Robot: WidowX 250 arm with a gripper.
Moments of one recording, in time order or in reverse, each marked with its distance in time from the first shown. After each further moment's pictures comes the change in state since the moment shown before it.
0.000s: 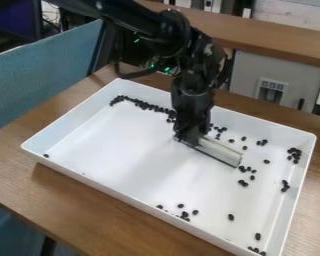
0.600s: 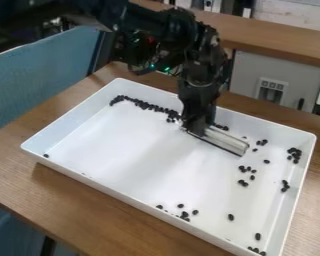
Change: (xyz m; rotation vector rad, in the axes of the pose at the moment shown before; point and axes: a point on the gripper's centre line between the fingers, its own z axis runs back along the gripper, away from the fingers) arm 0.005 -0.020 -0.002 0.000 0.006 0.013
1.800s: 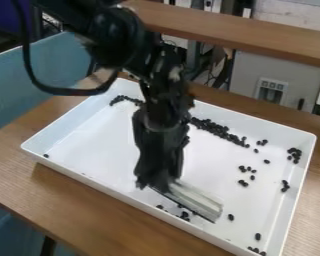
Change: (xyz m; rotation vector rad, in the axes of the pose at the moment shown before) arm -0.036 0.137 0.056 0.104 0.023 0.003
